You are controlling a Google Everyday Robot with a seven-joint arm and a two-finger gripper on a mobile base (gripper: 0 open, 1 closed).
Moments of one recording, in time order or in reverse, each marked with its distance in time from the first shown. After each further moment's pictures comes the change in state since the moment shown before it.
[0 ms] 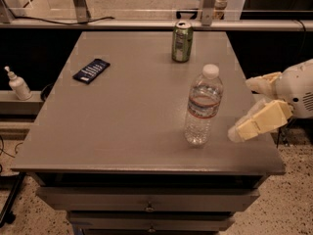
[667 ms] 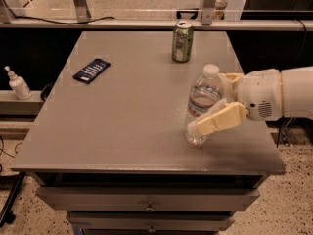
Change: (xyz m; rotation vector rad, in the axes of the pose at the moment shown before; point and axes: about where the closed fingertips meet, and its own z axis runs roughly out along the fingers) arm -0.054 0.023 0.058 -0.070 -0.296 -0.046
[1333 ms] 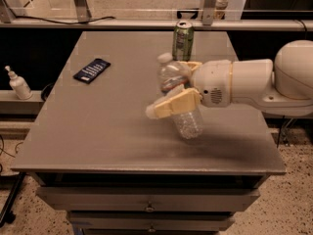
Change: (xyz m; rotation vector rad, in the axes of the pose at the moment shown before) arm -0.049 -0.002 0.077 -0.060 -0.147 -0.038
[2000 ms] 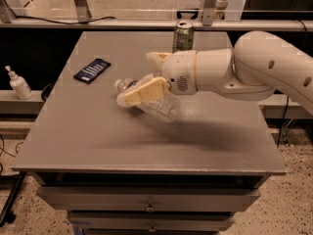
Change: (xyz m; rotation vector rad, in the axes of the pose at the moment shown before) arm -0.024 -0.009 0.066 -0.042 -0.031 -0.028
